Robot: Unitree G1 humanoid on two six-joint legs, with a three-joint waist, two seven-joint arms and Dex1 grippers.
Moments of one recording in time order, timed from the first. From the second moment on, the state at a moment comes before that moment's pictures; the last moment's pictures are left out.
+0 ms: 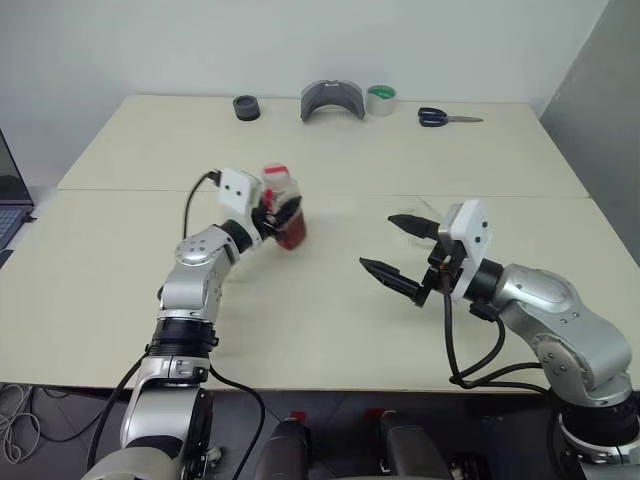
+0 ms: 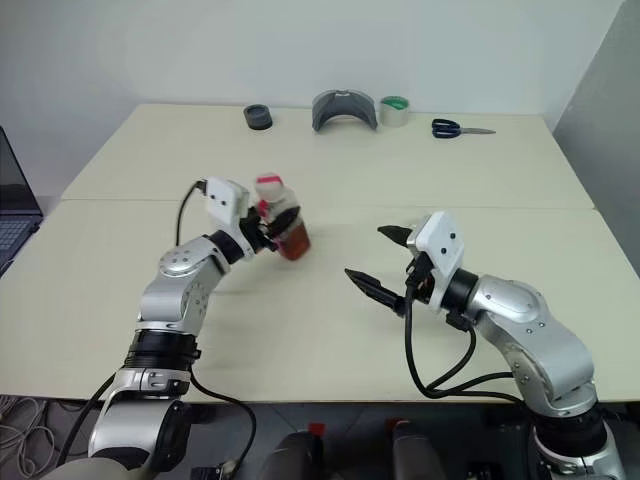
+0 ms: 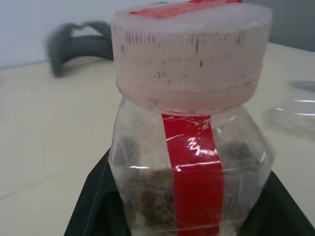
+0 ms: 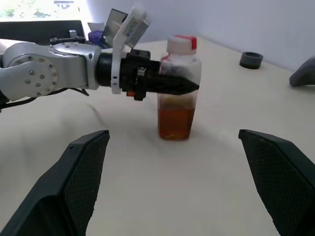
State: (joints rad) left arm -0.63 0.37 0.04 0.28 -0.28 0.26 -0.69; right arm -0.33 -0.52 0.02 -0.65 0.53 0.71 0.57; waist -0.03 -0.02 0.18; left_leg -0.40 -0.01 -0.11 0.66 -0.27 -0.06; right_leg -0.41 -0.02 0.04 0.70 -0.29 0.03
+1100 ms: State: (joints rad) left arm -0.73 0.34 -0.17 0.33 -0.31 0.14 -1.25; right arm -0.50 -0.33 0.12 -0.66 0.50 0.95 0.25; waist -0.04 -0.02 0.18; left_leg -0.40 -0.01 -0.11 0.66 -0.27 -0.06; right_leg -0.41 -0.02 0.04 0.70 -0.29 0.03
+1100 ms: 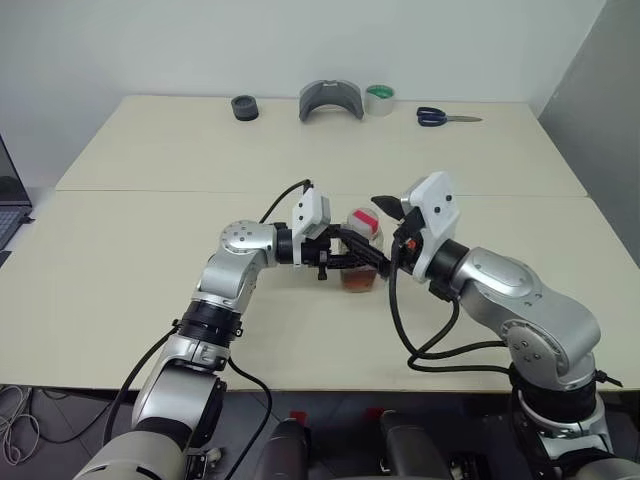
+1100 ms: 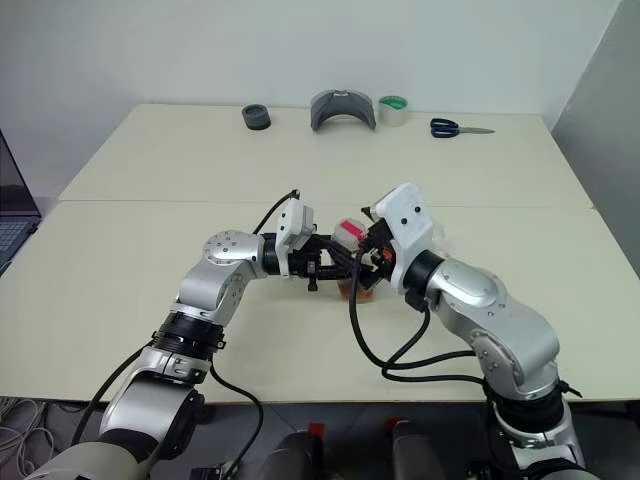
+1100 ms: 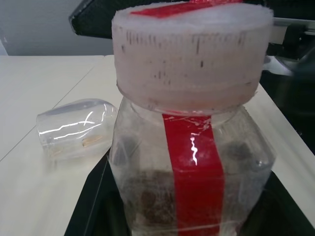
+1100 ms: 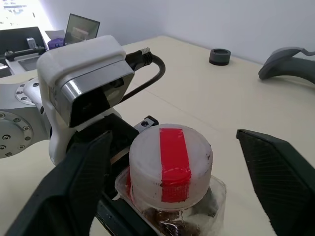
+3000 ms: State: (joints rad) left arm -0.82 0.29 -0.16 0.48 -0.26 0.08 -1.23; right arm -0.45 -0.21 0.22 -0.66 0.26 0.84 0.13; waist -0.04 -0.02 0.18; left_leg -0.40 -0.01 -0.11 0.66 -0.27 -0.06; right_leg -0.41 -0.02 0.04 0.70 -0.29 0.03
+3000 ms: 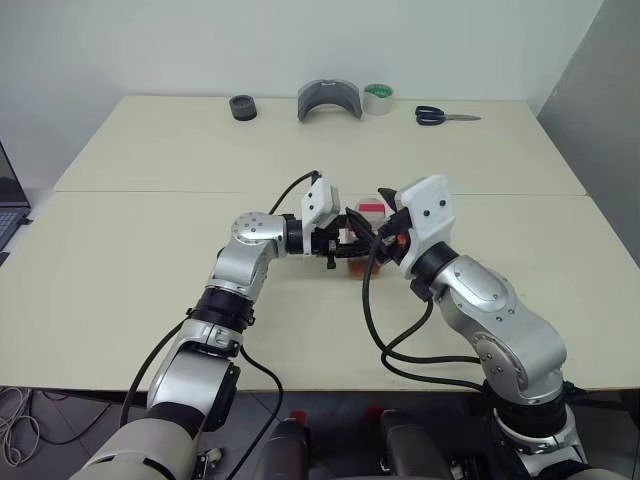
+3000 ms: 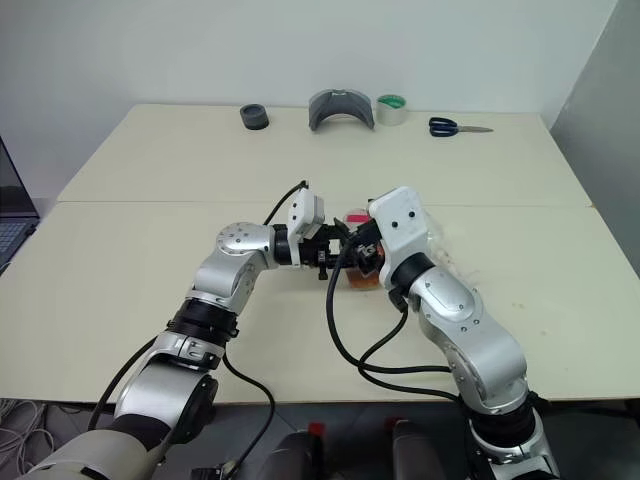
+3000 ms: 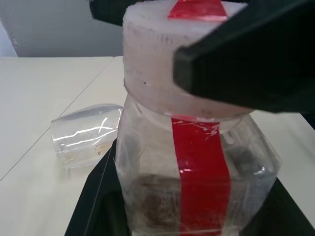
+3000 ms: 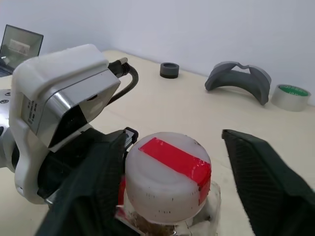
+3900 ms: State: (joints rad) left arm -0.81 0.30 -0.13 0.44 -0.27 0.13 -1.21; right arm -0.55 -0.54 -0.02 -0.46 0.51 0.75 0.66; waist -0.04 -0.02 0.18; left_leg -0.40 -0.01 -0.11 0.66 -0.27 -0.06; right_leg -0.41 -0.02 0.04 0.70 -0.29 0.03
